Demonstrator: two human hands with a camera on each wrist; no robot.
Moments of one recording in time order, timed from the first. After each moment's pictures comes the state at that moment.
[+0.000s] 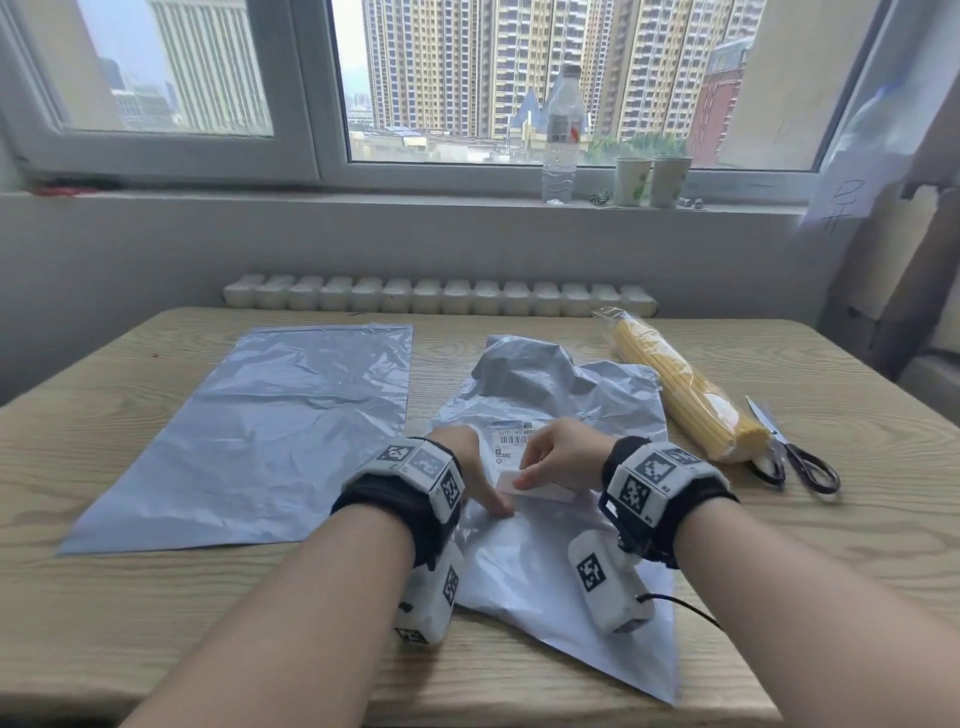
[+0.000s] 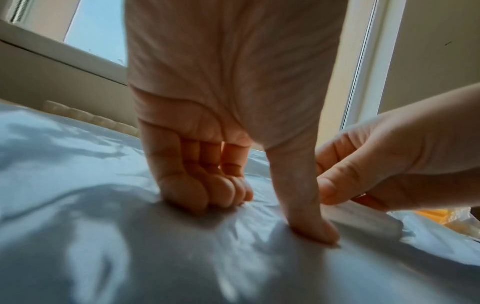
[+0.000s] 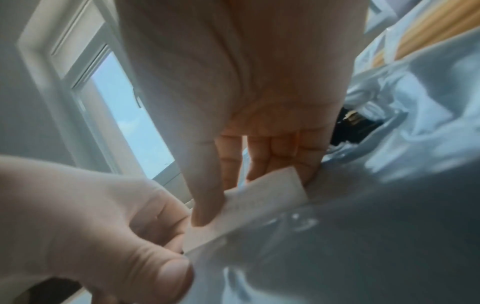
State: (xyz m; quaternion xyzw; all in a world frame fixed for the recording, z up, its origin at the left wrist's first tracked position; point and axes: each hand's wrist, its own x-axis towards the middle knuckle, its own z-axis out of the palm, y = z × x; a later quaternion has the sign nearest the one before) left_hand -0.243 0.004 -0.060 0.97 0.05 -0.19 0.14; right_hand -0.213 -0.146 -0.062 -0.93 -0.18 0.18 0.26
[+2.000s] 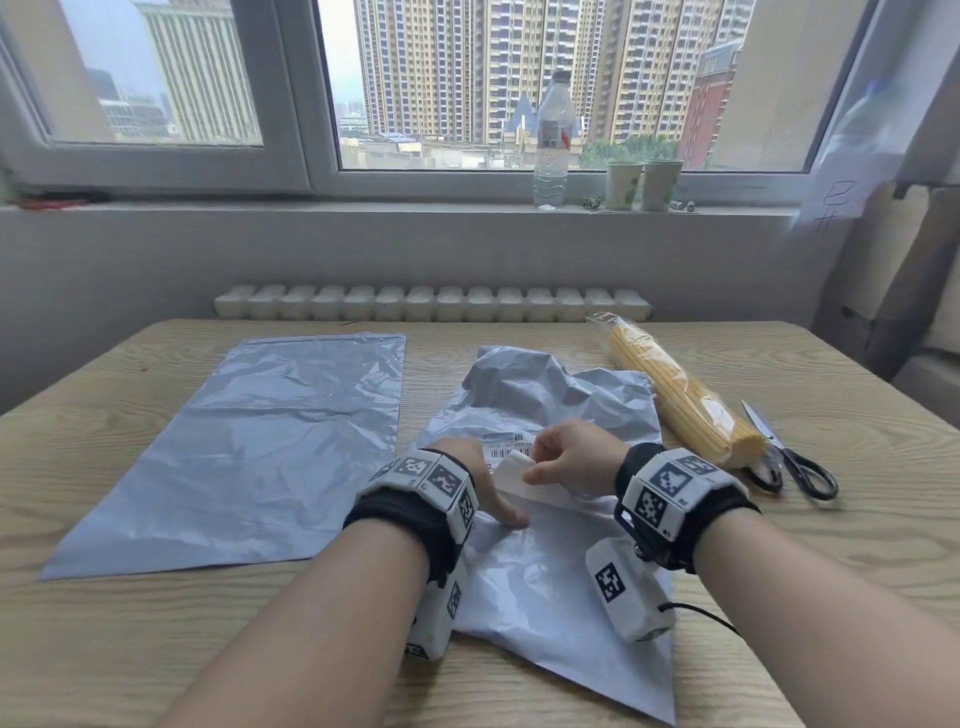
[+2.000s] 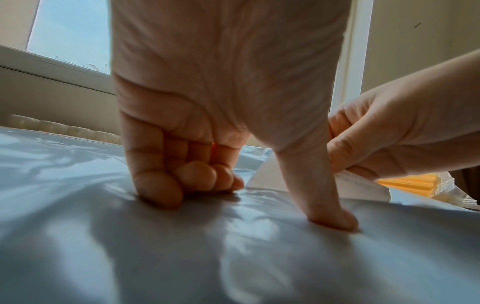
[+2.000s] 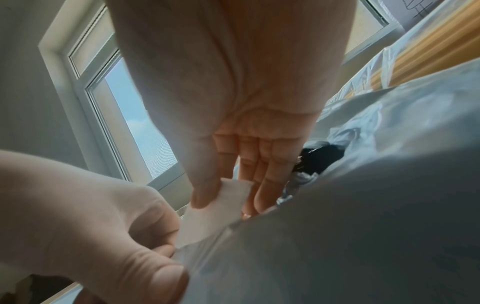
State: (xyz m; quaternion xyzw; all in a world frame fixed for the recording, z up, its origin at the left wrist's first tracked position) left_hand -0.237 -0.010 -0.061 0.98 0.05 -0.17 0.09; right_hand -0.204 -0.160 -0.062 -0.94 -0.20 0.13 0.25
